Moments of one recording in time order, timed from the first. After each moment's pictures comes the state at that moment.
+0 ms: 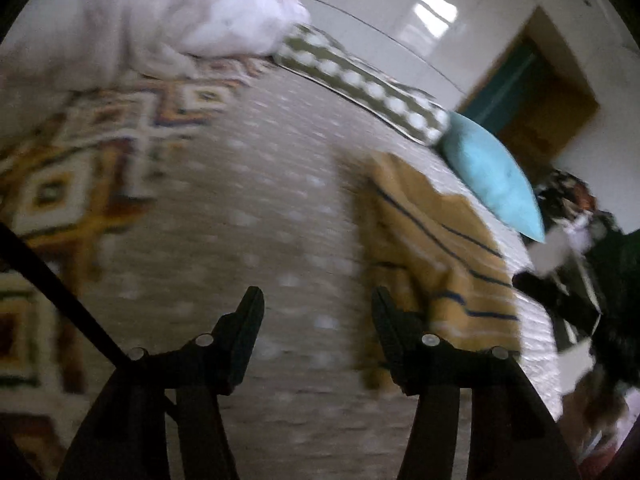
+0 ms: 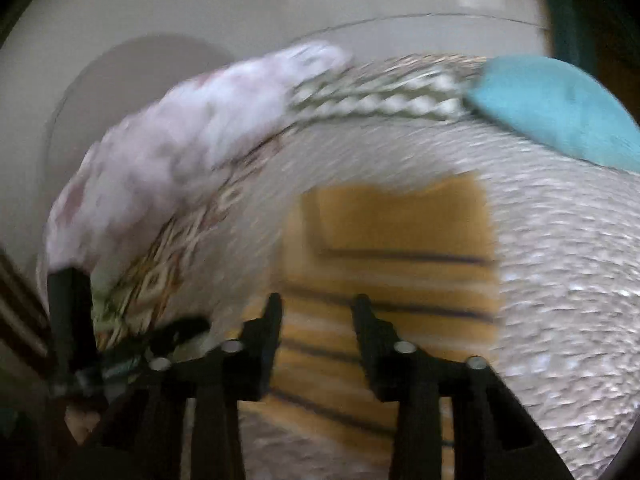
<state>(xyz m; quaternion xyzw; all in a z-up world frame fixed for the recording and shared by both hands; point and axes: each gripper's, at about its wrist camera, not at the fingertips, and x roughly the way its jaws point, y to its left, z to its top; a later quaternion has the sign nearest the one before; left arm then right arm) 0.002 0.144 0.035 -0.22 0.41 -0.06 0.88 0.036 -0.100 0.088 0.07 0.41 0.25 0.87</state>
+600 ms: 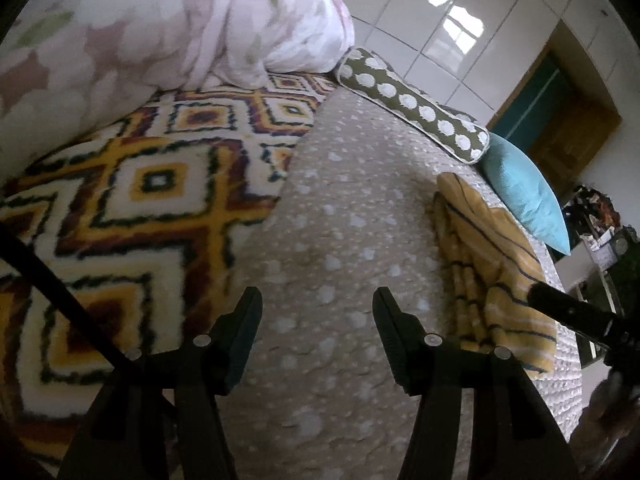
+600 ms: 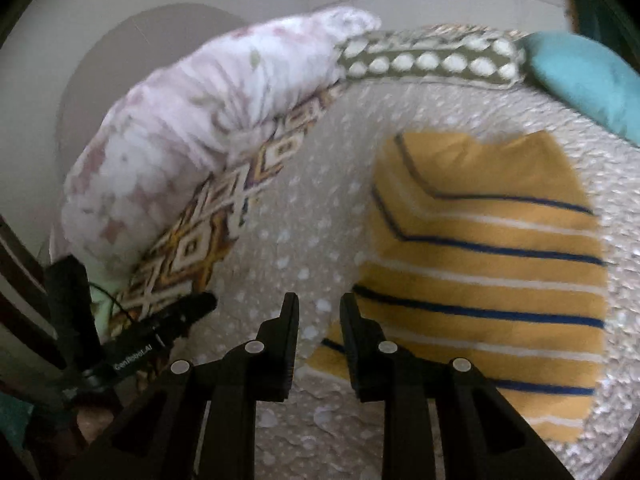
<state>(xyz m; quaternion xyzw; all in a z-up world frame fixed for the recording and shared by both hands) -0.041 0.214 0.026 -0.22 0.40 -0.01 0.89 0.001 -0.048 0.074 0.09 0.44 0.26 0.85</state>
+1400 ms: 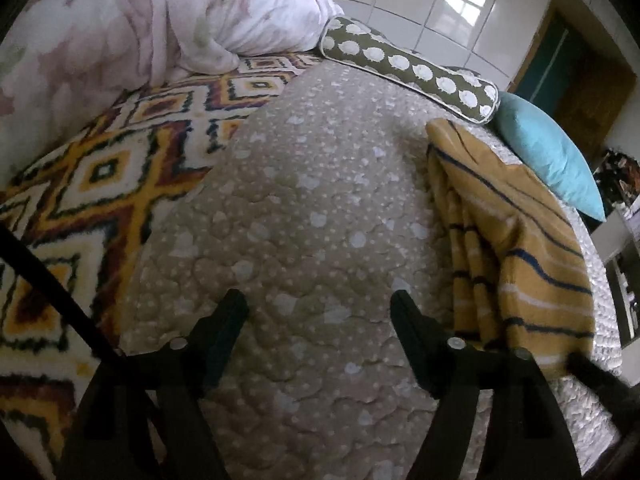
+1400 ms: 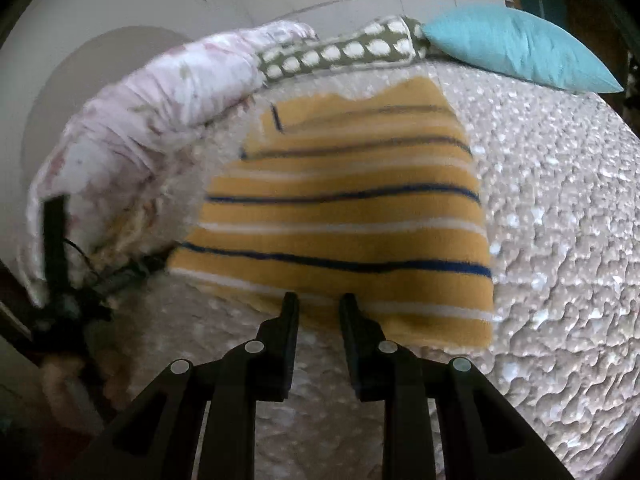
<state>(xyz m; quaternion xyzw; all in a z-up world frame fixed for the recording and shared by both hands) -0.013 0.130 0.003 -0.14 0.43 0.03 0.89 -0.045 -0.144 0.031 0.11 0.43 0.19 0.88</state>
